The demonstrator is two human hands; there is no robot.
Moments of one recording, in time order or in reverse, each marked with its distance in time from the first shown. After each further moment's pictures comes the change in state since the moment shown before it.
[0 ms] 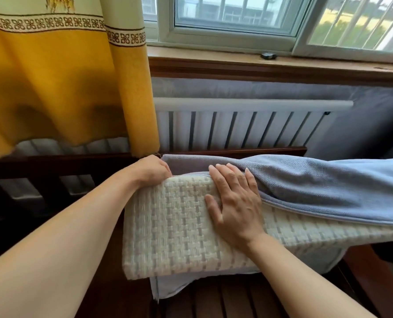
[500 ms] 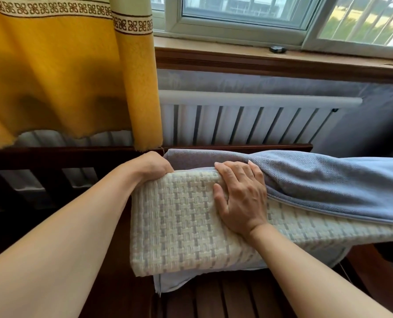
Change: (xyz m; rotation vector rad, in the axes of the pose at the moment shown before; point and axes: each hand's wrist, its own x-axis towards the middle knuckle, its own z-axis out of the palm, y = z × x) left_hand 0.007 -0.017 0.000 -0.226 0.003 -0.186; right_hand 0.011 -0.002 0.005 0.035 0.088 -0.045
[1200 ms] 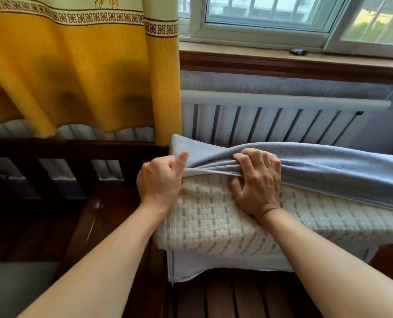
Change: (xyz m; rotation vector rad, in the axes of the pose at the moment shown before) left_hand -0.075 -0.039 0.050 -0.007 0.838 0.482; right_hand 0.004 0.012 0.011 0.023 0.230 -0.127
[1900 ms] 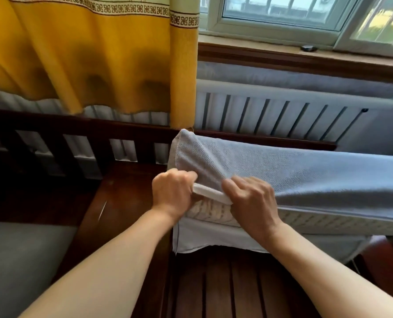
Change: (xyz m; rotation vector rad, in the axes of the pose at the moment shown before) left_hand -0.082 0.000 -0.018 0.596 -0.159 0.291; right_hand -0.061 -0.073 -0.074 0.024 -0.020 -0.305
